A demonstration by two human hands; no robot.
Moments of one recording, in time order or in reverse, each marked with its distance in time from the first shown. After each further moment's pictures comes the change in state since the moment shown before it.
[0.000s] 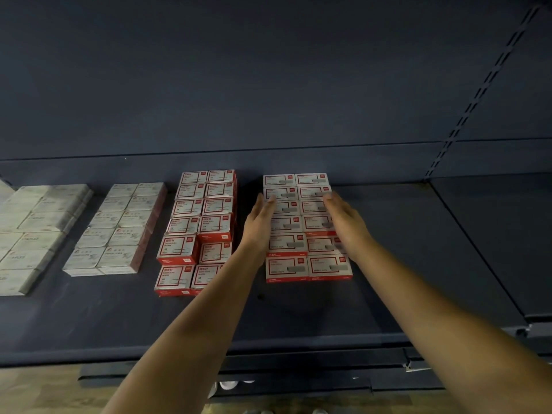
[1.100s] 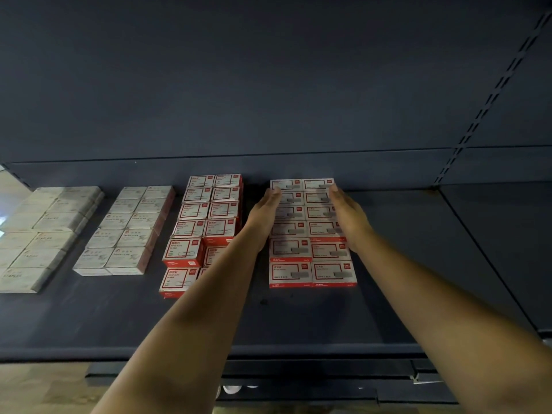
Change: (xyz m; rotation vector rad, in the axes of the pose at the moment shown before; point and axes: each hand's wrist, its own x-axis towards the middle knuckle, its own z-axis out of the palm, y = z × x) left_hand 0.015 0.026 0.004 0.293 0.011 0.001; right_hand 0.028 -0.007 0.001 0.130 0.030 0.094
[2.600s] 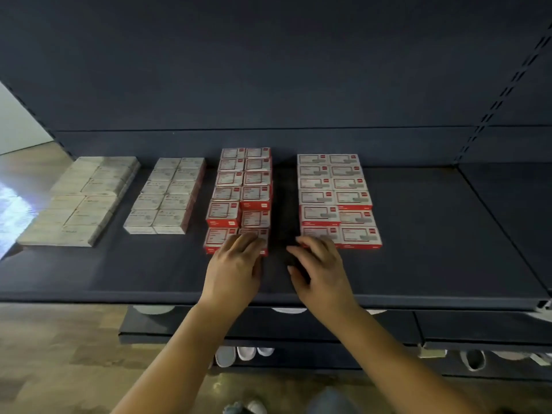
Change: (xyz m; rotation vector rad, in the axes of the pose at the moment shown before) left_hand -0.138 -0.091 -0.101 1.040 0.319 0.949; right_hand -0.139 0.088 0.079 -0.800 0.120 -1.001
